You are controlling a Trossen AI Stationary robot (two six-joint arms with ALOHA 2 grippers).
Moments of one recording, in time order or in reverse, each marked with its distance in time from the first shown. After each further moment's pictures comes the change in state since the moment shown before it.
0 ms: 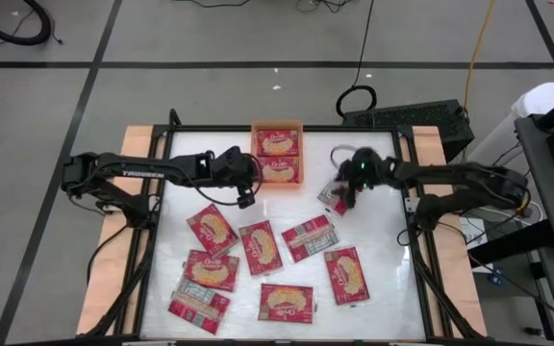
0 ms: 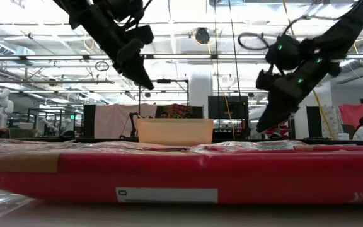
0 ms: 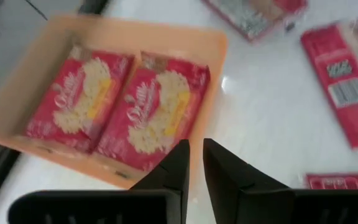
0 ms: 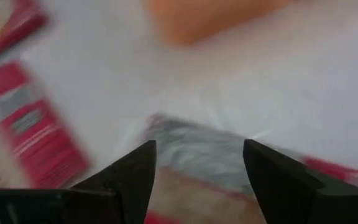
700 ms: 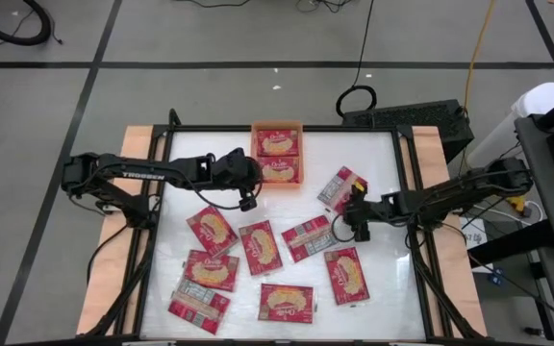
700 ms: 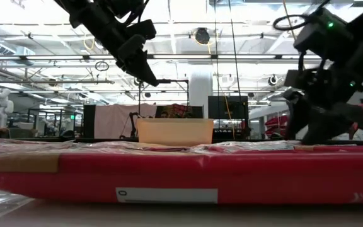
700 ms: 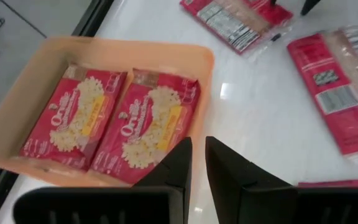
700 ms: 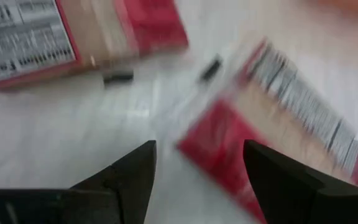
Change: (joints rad) left arm -0.034 0.003 0.000 0.053 0.001 0.029; right arm 0.585 -0.057 -0.089 -0.155 0.552 -0.129
